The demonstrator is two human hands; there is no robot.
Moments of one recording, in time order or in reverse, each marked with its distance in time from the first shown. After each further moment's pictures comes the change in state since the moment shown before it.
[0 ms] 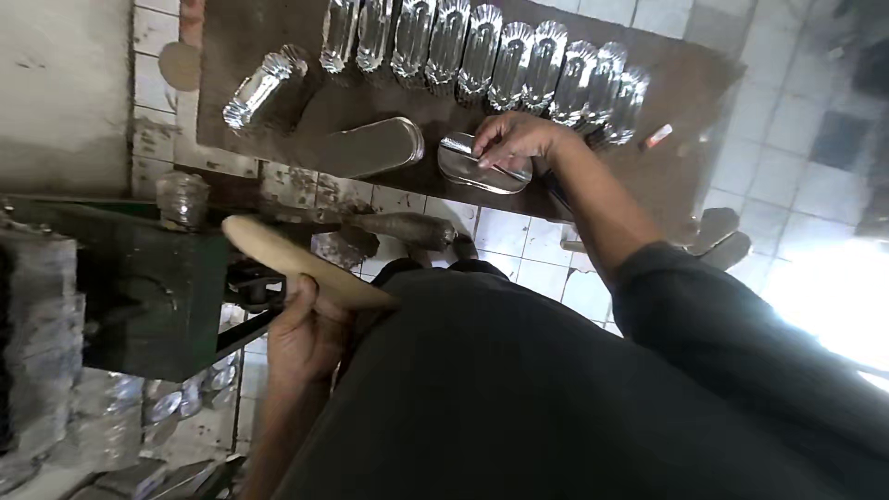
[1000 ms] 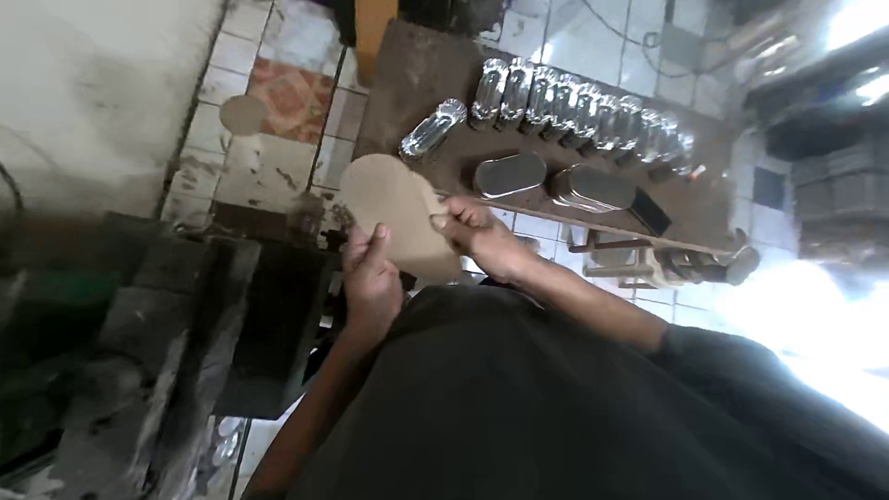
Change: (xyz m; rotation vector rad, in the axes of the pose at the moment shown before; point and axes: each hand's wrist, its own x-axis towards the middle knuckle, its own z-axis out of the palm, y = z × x) left_hand 0.096 0.168 -0.206 0.161 -0.207 0.290; right_hand 0.122 -0.315 0.367 0.441 0.411 -0.265
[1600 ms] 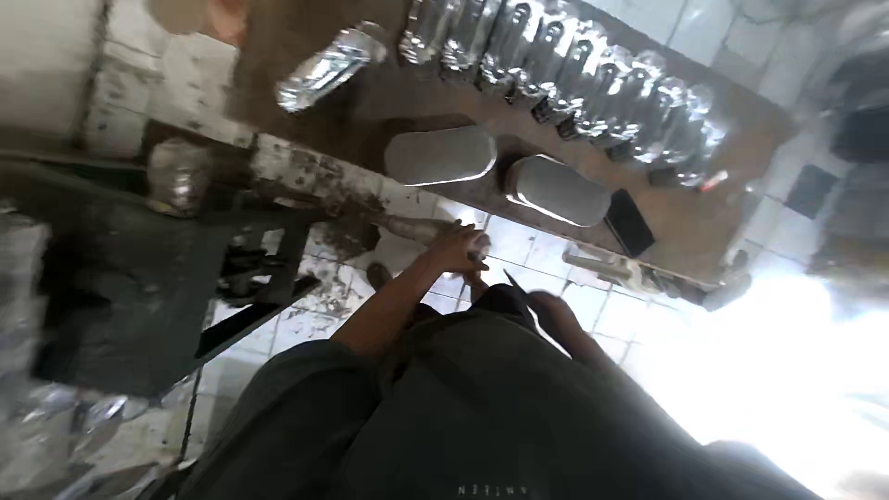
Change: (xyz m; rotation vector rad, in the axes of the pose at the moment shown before) left_hand 0.067 -0.376 0.145 1.378 -0.926 -0.281; right_hand -0.213 0.231 -0.335 -0.831 -0.135 0.607
